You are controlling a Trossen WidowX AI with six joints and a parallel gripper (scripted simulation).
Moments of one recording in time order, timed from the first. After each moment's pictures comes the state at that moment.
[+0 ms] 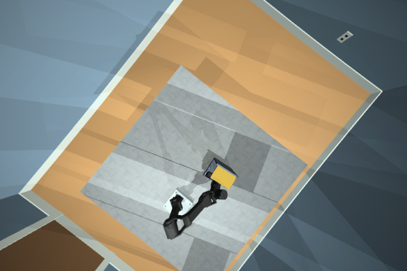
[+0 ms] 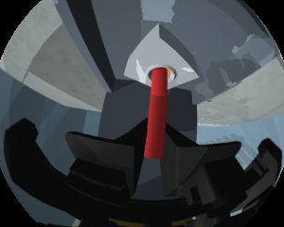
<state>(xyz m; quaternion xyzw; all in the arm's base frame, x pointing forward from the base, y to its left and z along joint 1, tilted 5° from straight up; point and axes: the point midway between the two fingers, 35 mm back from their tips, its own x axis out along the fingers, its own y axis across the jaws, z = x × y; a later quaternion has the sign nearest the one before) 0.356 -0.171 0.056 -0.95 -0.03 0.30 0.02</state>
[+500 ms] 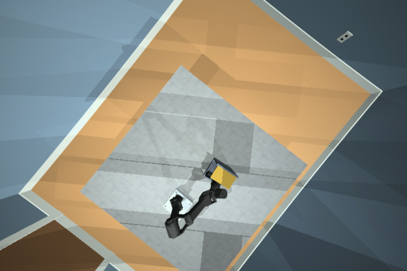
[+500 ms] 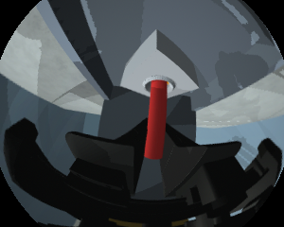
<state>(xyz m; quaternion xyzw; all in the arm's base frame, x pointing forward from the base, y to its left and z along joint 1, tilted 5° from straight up) 0.355 -0.169 0.046 -0.95 -0.03 0.30 0.02</state>
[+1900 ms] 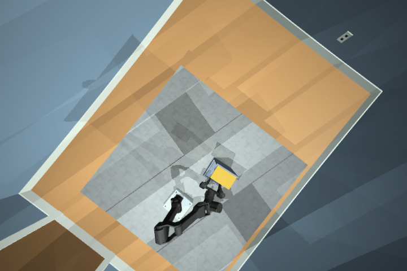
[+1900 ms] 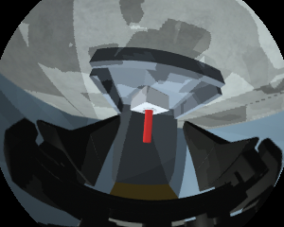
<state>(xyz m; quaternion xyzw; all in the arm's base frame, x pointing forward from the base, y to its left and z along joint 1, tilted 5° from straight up) 0.268 -0.171 0.048 -0.95 -0.03 0.32 0.03</state>
